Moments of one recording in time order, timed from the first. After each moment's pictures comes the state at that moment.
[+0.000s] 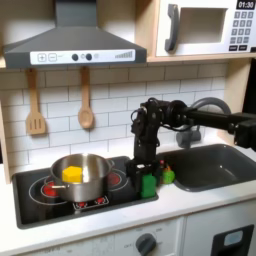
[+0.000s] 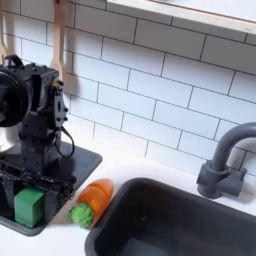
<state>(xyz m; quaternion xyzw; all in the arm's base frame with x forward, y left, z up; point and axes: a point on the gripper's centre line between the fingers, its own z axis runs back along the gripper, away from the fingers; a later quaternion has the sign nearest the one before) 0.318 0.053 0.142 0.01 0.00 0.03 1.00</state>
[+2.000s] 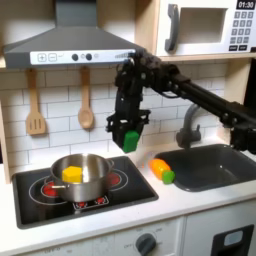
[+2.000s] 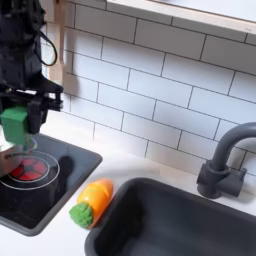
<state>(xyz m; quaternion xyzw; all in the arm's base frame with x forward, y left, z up) 0.346 0.092 0.241 0.01 -0.09 0.10 0.99</state>
